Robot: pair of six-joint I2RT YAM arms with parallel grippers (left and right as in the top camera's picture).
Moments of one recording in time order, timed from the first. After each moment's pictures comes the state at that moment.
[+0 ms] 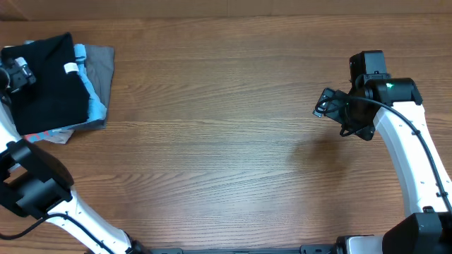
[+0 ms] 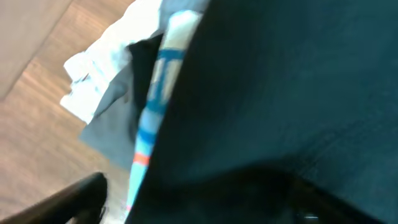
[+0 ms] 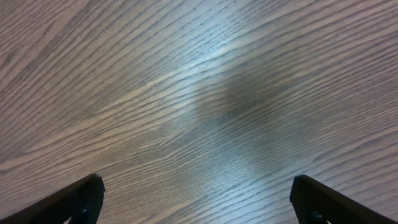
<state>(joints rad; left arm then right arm) 0.64 2.16 2.14 -1.06 0.02 0.01 0.03 1.55 1.35 -1.13 -0.02 0.51</state>
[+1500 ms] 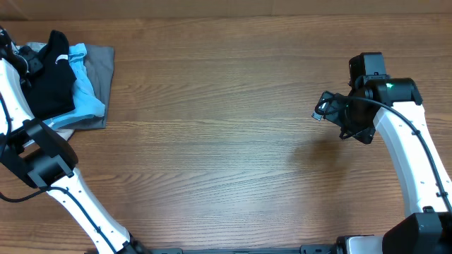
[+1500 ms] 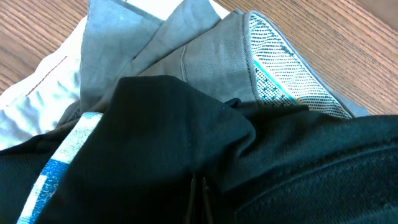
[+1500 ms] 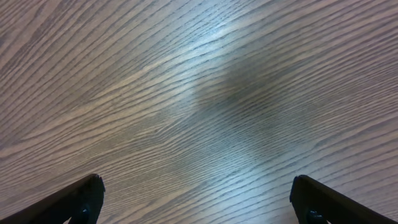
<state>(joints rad) 0.58 2.51 2.42 -0.92 0.07 -0.12 0.03 1.55 1.35 -1.17 -0.04 0.51</state>
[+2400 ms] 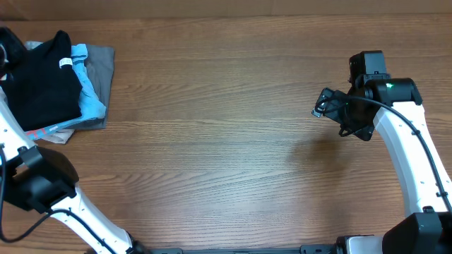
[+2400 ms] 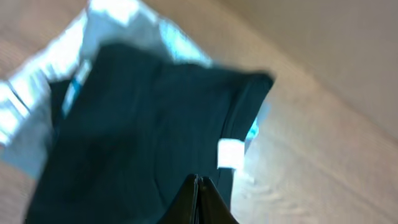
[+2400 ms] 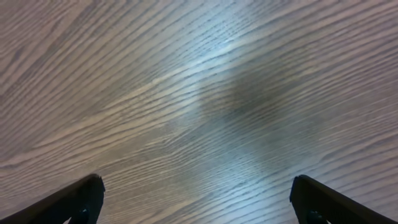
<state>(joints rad) 0.58 2.19 2.42 -1.23 0.24 -0.16 0.03 1.55 1.35 -1.12 -0.04 0.51</state>
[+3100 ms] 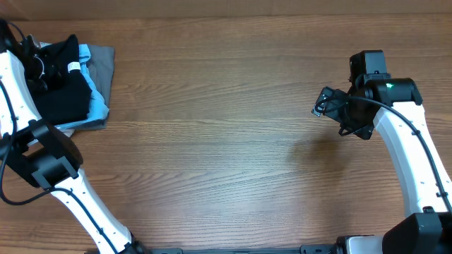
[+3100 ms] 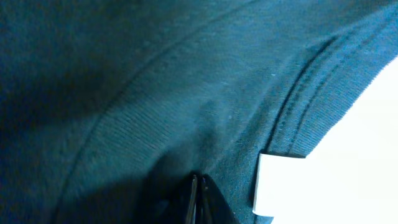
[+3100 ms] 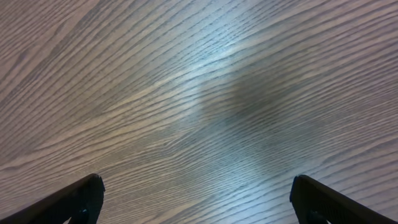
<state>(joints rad) 0.53 2.43 2.42 -1.26 0.26 -0.13 0.03 1.55 1.35 -1.12 -0.04 0.51</state>
